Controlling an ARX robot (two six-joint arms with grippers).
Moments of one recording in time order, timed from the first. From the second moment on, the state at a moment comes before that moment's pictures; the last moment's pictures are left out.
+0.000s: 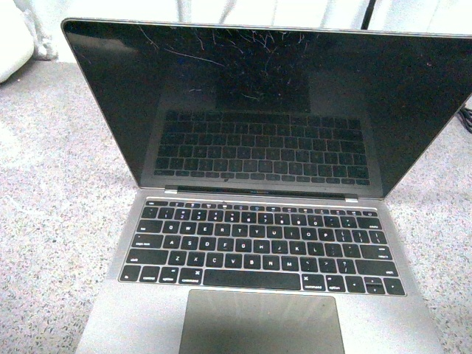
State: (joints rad) left arm -0.09 0.28 0.16 0.07 0.00 -0.17; right arm 0.16 0.41 0.11 0.36 0.51 -0.01
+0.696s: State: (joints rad) left arm -0.25 1.03 0.58 0.40 -0.01 0.00; right arm -0.04 1.20 0.57 0.60 -0.02 -0.29
